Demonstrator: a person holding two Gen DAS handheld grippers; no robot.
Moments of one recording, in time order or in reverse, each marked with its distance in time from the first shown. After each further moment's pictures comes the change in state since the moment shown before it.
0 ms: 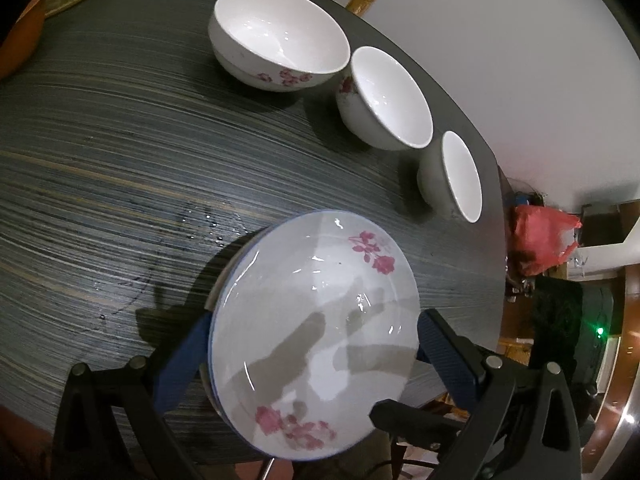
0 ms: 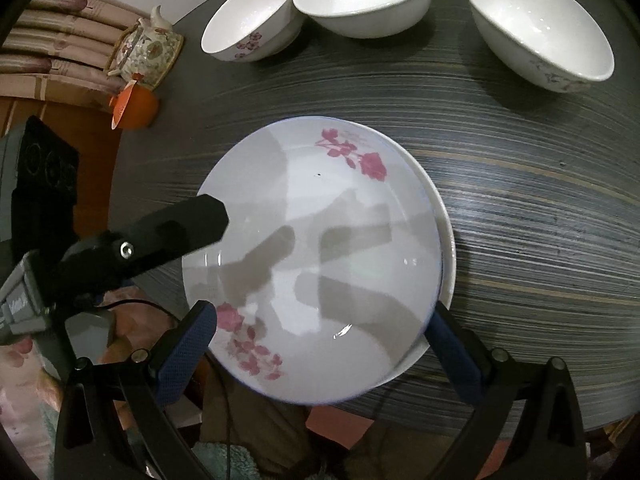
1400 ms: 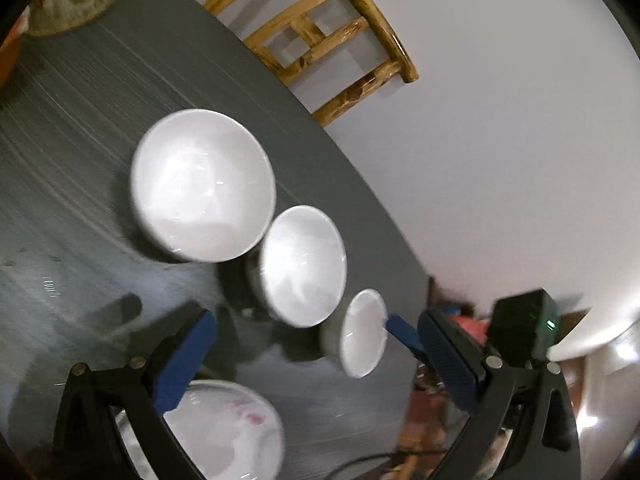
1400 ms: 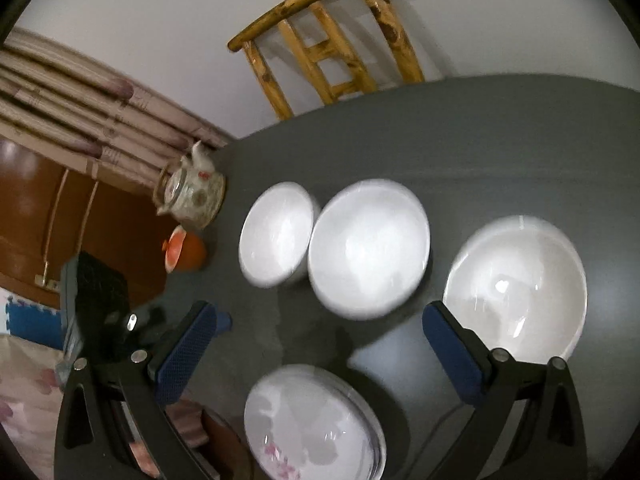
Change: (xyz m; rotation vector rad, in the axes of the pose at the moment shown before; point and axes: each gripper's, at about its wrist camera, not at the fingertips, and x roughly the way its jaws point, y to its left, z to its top) left arm -0.033 -0.027 0.108 -0.250 -0.252 -0.279; right arm -0.103 -0.039 0.162 -0.028 -0.308 0.187
